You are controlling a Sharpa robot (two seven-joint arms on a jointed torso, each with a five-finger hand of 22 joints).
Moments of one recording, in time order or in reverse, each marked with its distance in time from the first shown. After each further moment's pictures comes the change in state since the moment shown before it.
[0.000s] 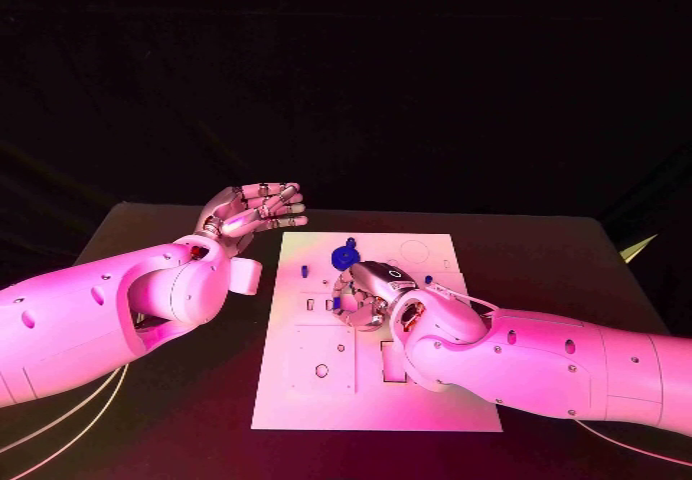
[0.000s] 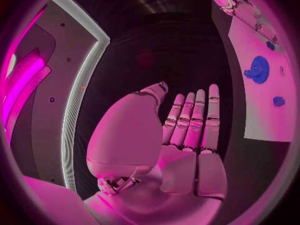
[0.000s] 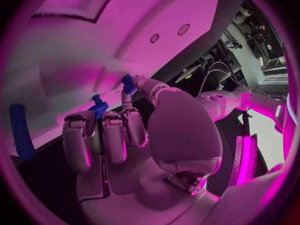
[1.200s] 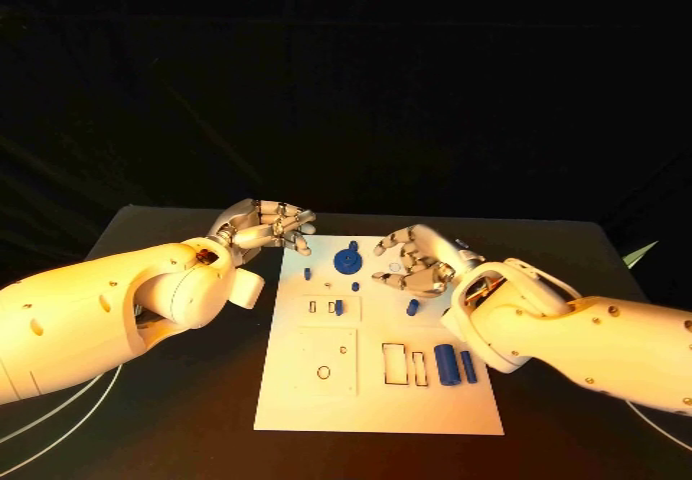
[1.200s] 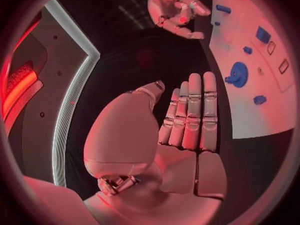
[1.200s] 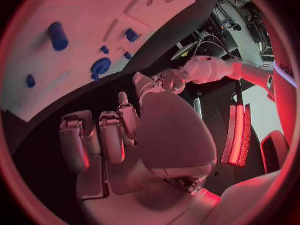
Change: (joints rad) left arm 0.002 -0.006 -0.001 -0.006 -0.190 0.066 -0.197; left_hand -0.071 -0.040 0.040 -0.007 0.000 0.085 -0.024 0.138 0.087 0.228 -0.093 0.199 0.104 0.274 -0.120 0.423 0.297 0.000 0.201 -0.115 0.298 0.152; right arm 0.099 -0.250 0.010 0.159 0.216 -0.122 0.189; right_hand 0.192 0.053 -0.329 0.195 0.027 -0.047 0.021 -0.046 -0.071 -0.086 0.029 -0.055 0.000 0.000 0.039 -0.006 0.000 0.000 0.000 0.039 0.000 0.000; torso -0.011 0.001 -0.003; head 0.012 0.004
